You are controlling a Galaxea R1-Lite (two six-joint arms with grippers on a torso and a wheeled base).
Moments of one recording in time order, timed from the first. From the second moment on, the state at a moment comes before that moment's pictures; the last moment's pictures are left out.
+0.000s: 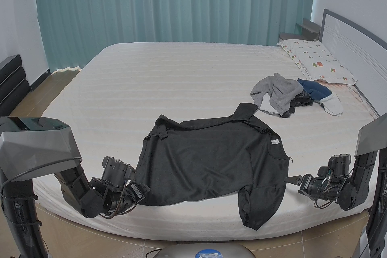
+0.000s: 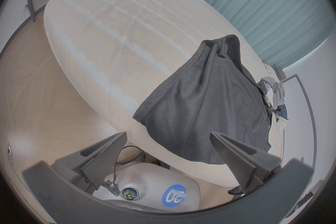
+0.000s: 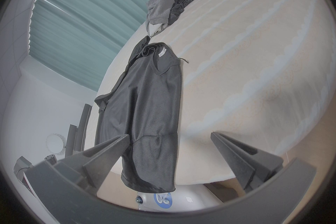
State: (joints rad) left arm -0.39 2.19 -0.56 -0.70 0.14 -0.97; right arm -0.02 2.31 -0.30 -1.33 0.37 0.62
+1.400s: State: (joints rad) left arm -0.28 2.16 -0.55 -0.71 0.21 -0.92; right arm 0.13 2.38 -0.52 -1.12 0.24 0.61
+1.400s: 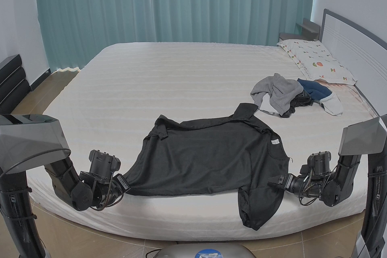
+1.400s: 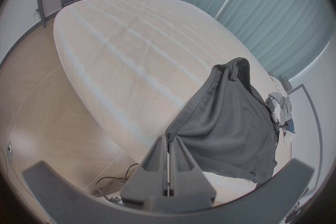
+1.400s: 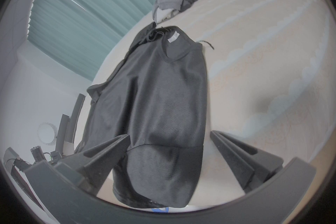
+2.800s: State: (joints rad) left arm -0.21 2.19 -0.53 -0.71 0.11 -0.88; right arm 0.03 2.37 -0.55 -1.09 0.37 0.41
